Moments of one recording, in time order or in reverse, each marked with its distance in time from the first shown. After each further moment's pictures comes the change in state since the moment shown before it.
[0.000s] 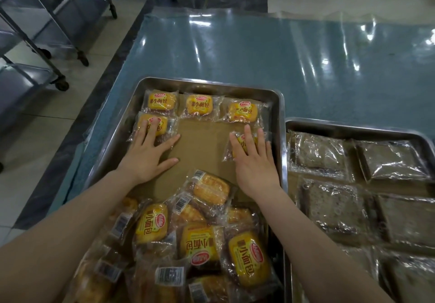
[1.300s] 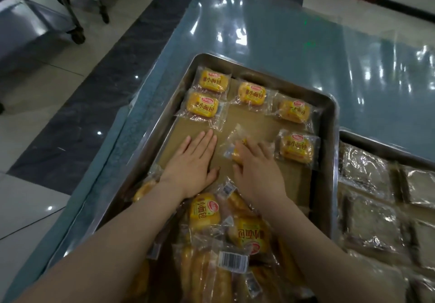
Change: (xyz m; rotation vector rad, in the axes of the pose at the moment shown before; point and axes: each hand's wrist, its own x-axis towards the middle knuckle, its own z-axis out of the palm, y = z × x) left_hand -0.053 0.018 0.046 -0.098 0.165 0.066; right_hand -0.015 -0.107 -0.010 0.050 -0.150 -0.065
